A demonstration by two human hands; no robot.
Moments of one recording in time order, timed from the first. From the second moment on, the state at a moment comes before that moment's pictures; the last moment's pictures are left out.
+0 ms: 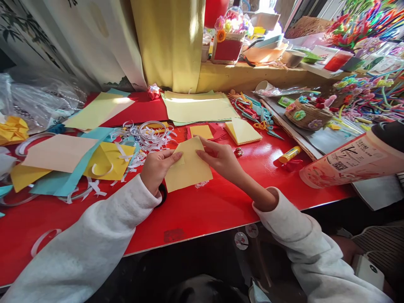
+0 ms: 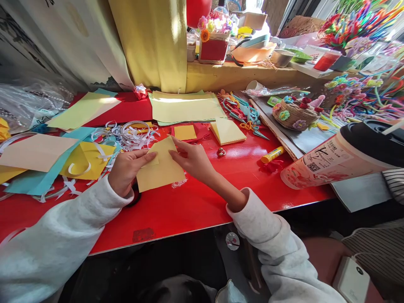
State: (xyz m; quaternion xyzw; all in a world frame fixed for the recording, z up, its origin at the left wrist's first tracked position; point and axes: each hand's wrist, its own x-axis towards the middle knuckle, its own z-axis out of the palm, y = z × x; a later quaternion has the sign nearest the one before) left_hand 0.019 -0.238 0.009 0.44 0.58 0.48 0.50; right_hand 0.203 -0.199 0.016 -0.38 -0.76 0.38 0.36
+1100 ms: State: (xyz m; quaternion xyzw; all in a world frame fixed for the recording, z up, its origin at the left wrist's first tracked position) left_hand 0.016 -0.235 0.008 0.51 0.59 0.43 0.46; right_hand 0.196 -0.192 0.012 -0.36 -0.60 0.59 0.39
